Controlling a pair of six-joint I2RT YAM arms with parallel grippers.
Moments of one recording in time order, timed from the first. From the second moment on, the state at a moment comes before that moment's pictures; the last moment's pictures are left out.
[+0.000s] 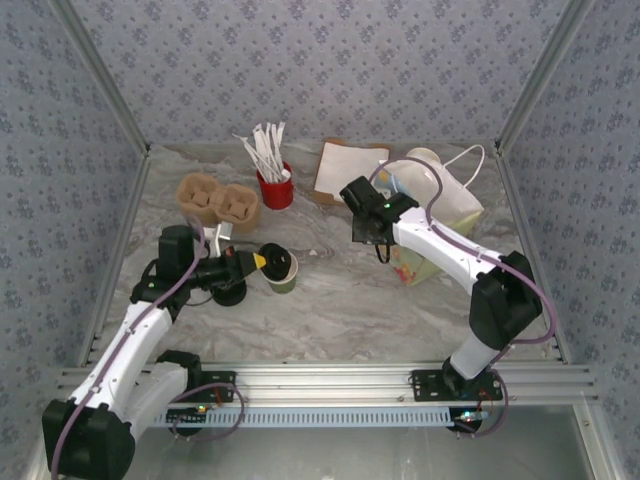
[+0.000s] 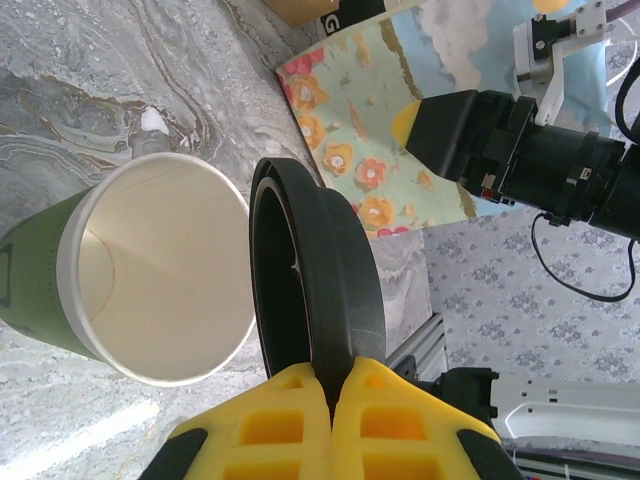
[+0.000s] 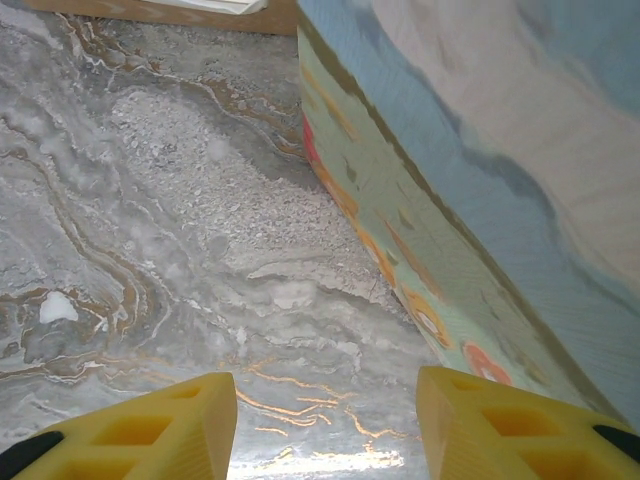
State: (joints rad) left arm -0.20 0.86 0.59 -0.35 0.82 -0.73; right arm 0.64 1.63 1.34 -0.88 0.33 0.65
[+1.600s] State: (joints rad) left arm -0.16 0.91 0.47 -0.24 0.85 -0.77; right arm 0.81 1.66 1.18 -0.27 -0.36 0.93
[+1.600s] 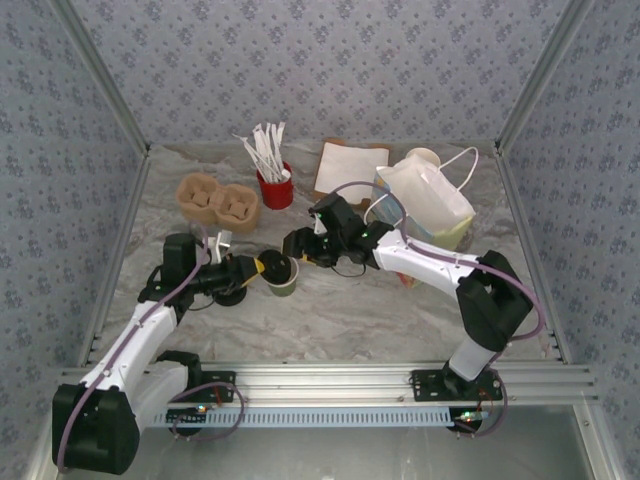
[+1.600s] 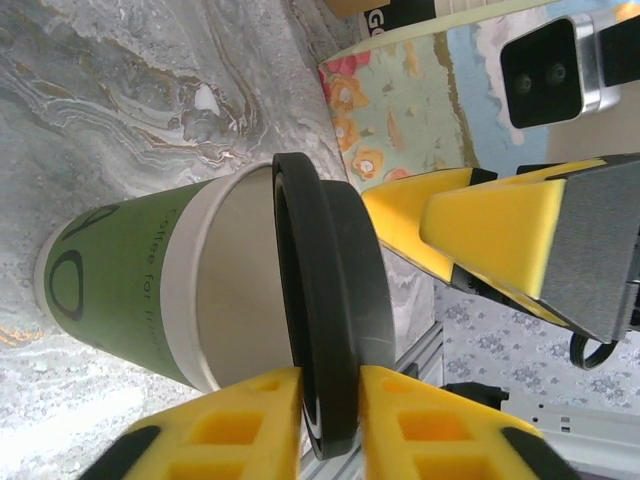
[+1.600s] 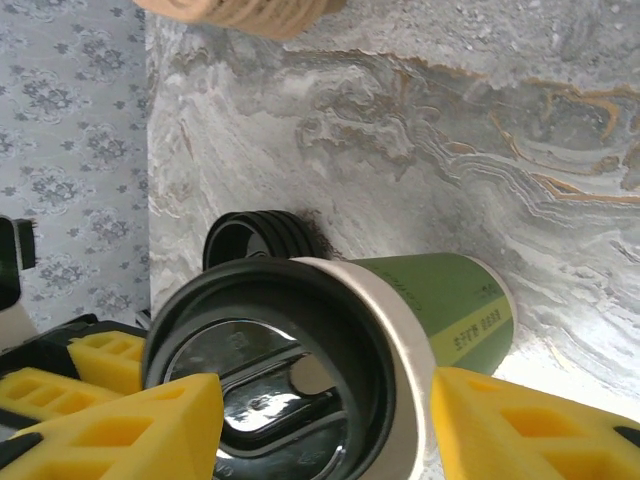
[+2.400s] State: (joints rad) left arm -0.16 0.93 0.47 -0.28 0.82 -0.75; right arm 0.81 1.67 1.13 -0.21 -0.40 0.96
